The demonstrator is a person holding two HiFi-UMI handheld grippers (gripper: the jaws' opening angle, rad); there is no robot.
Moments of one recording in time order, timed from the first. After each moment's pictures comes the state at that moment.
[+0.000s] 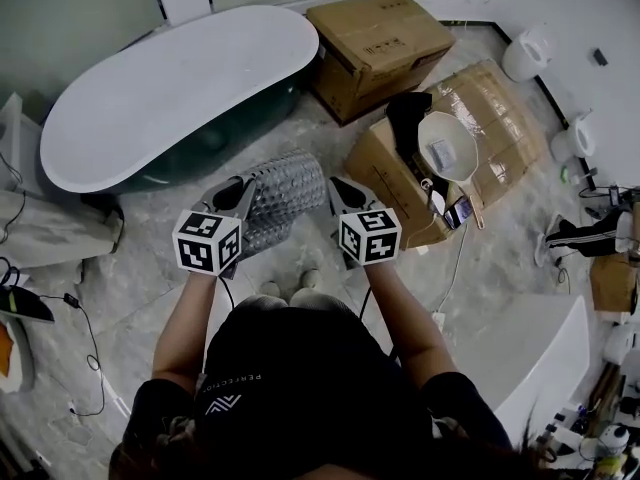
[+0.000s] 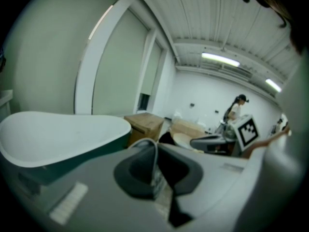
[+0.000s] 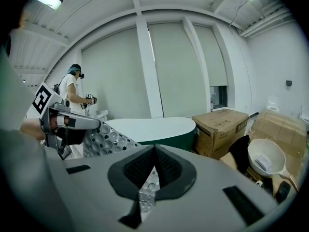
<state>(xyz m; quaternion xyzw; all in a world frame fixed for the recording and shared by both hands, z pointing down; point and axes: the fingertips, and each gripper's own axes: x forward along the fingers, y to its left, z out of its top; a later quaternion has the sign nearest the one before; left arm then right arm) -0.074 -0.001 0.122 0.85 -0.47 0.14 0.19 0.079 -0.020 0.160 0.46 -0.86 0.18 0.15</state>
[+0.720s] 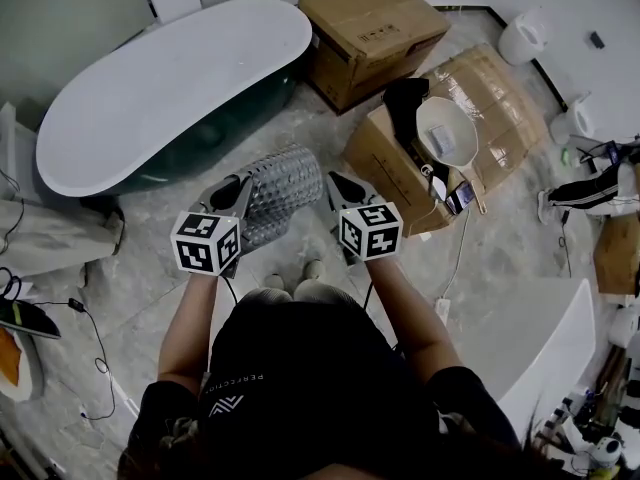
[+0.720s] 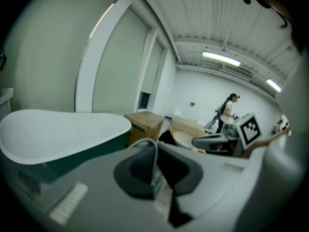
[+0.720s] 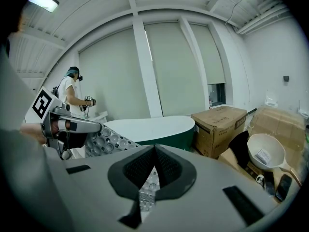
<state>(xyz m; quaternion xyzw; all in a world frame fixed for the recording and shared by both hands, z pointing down) -0.078 0.002 0.131 0.85 -0.47 0.14 0.20 0.076 -0.013 0.163 0.47 -0.85 0.20 0.14</state>
